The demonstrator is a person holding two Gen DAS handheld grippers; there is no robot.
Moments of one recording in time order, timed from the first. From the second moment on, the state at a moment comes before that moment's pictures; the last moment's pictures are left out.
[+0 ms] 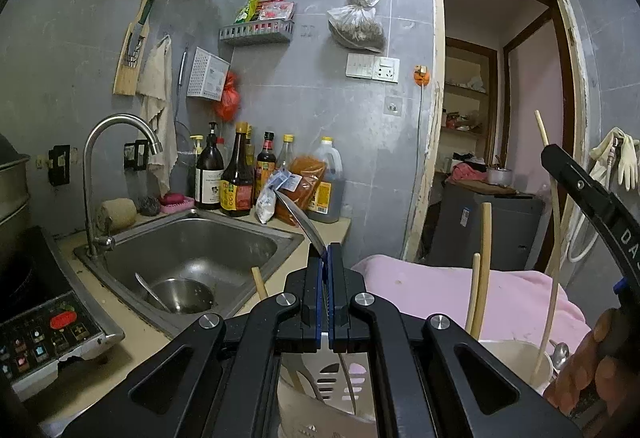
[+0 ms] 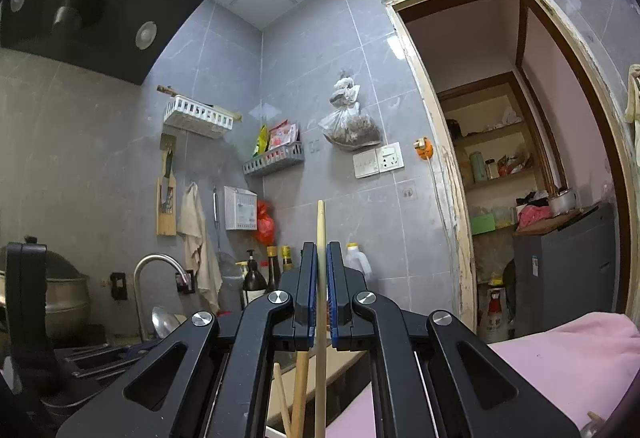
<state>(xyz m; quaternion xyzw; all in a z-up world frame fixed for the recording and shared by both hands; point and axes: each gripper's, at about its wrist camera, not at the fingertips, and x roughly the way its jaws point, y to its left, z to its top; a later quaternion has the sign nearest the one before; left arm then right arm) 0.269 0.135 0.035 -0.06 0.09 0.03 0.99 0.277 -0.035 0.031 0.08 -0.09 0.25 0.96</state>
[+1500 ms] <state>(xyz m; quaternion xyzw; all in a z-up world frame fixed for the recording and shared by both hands) 0.204 0.042 0.086 -0.08 0.04 -0.14 0.99 0.195 -0.182 0.038 0.02 -0.07 0.17 0.98</state>
